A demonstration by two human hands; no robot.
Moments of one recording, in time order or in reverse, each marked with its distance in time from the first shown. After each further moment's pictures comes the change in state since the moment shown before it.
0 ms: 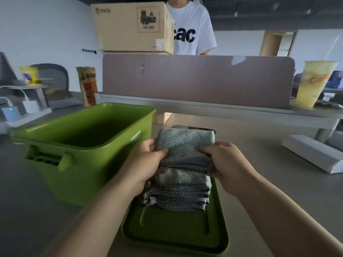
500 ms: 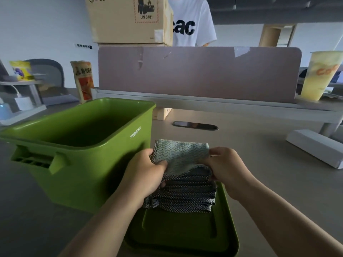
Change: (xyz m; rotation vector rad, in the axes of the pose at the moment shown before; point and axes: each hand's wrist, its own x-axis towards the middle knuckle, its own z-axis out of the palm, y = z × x) left_hand -0.005 -0.023 -0.002 0.272 0.045 0.009; right_hand 0.020 0.031 0.002 -0.374 0.092 -0.083
